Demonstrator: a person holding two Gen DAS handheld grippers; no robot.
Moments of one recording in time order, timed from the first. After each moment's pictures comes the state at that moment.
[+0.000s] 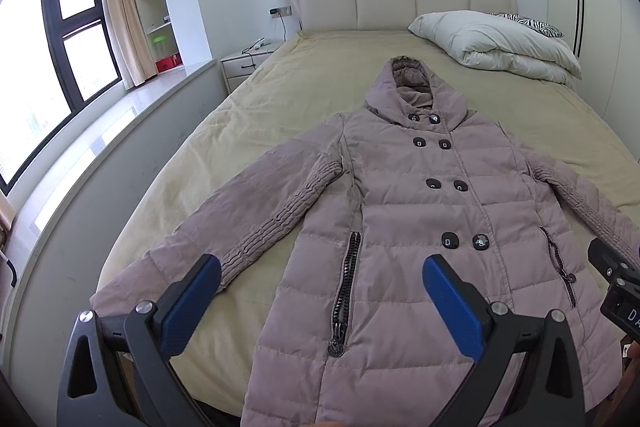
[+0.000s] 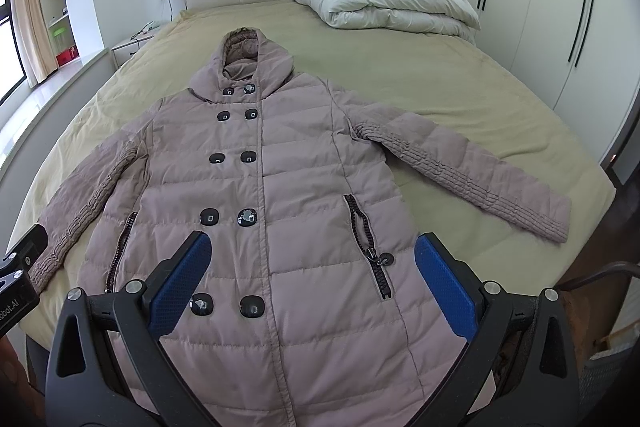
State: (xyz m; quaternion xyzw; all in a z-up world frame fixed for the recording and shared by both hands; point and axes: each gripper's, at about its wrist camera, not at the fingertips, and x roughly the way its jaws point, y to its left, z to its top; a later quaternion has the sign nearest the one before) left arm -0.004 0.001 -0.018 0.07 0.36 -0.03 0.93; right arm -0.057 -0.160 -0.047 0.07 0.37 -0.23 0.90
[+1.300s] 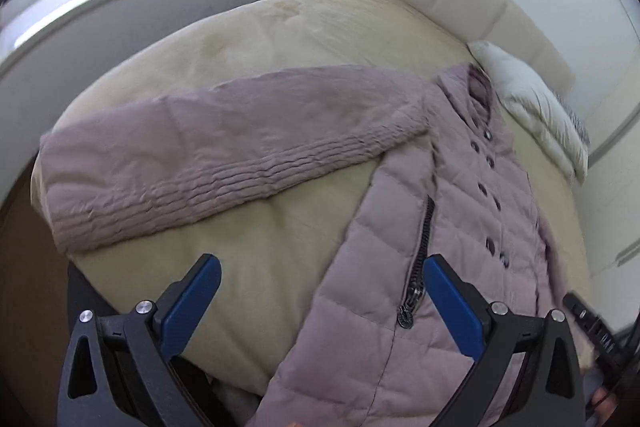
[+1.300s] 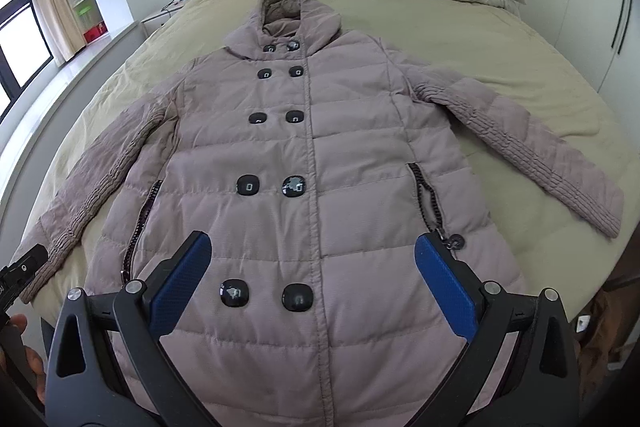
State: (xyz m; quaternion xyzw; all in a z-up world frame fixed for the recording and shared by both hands) left arm 0.014 0.180 -0.102 -0.24 0.45 -0.01 0.86; right arm -0.013 -0.148 -0.094 0.10 0.43 -0.15 0.89
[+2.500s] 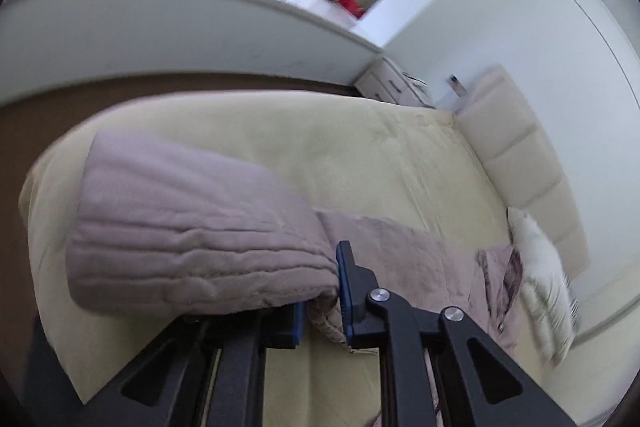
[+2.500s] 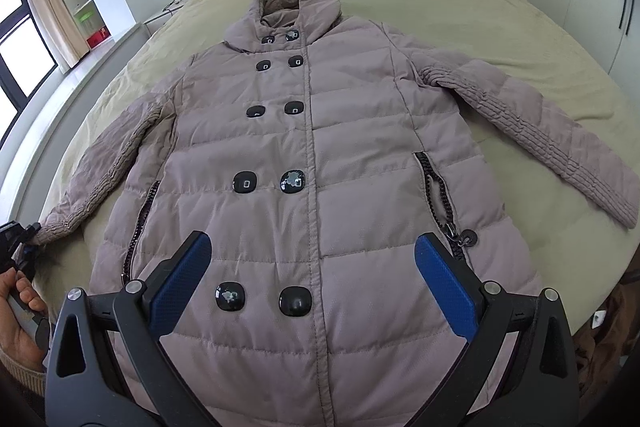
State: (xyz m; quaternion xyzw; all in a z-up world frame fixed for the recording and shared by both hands) left arm 0.102 0.269 -0.105 -0.35 0.31 0.10 0.88; right arm -0.006 -0.171 -0.109 0.14 0.44 -0.14 0.88
